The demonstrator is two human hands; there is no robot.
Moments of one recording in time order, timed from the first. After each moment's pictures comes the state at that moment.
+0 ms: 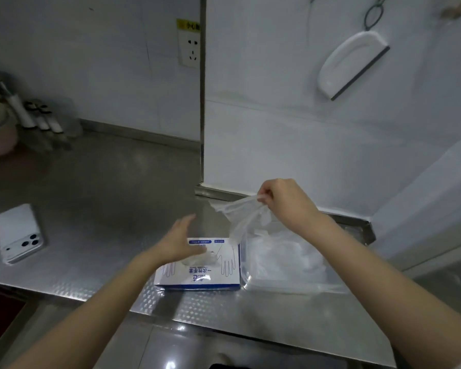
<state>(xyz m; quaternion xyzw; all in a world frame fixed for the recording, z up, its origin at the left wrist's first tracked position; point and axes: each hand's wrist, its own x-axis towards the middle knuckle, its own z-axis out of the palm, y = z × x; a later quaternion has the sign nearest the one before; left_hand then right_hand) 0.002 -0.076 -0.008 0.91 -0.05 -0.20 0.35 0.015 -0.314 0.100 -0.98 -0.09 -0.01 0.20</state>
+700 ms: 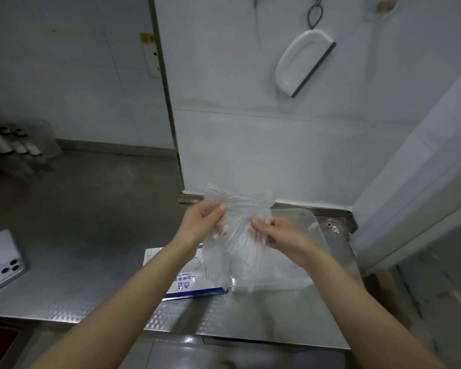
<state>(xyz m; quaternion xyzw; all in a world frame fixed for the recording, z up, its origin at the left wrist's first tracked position) -0.001 -0.172 0.056 0.70 0.05 -0.12 0.70 -0.031 -0.360 0.048 -0.69 0.12 0.19 0.69</state>
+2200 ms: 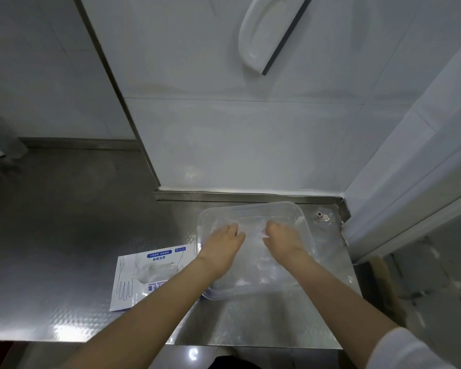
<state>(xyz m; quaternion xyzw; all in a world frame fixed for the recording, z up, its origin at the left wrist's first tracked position) 0.011 -0.257 -0.025 0.94 -0.32 -0.13 -0.03 0.004 -0.422 -0.049 -0.98 0.07 0.14 0.07</state>
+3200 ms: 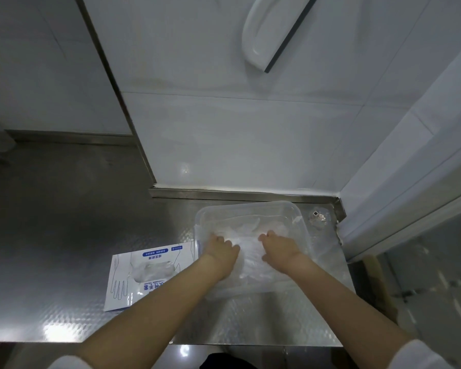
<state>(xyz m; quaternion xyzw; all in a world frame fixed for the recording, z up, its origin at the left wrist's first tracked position) 0.013 -0.262 -0.043 0.88 -0.35 -0.23 -0.20 -0.011 -0.420 -0.048 -0.97 -0.03 0.25 0.01</state>
